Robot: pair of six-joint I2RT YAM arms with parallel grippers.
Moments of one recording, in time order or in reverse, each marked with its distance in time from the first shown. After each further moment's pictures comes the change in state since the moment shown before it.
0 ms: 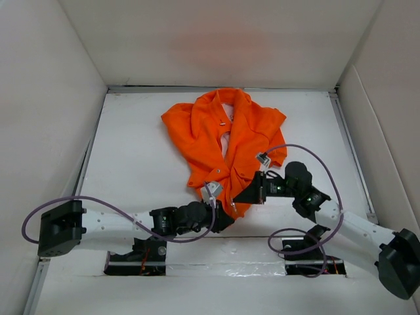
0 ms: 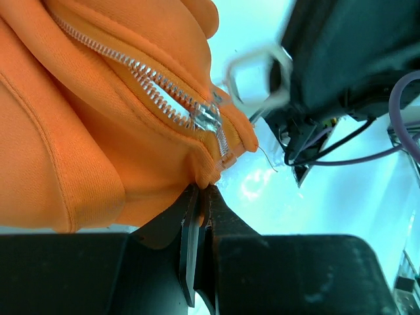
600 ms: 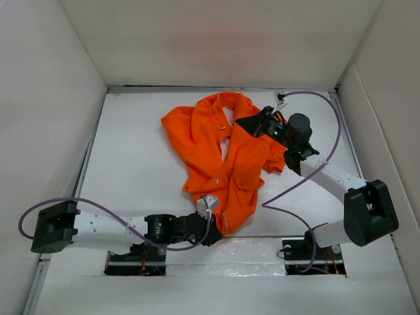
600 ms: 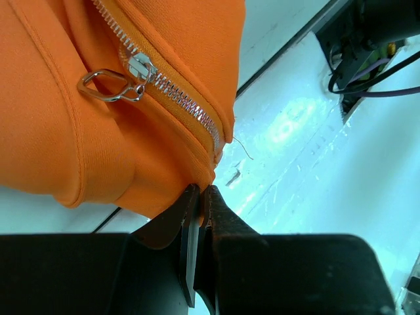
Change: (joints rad) left arm -0.112 -0.070 -0.046 -0.216 -0.026 -0.060; right arm -0.263 0.519 0.490 0.319 0.275 -0.233
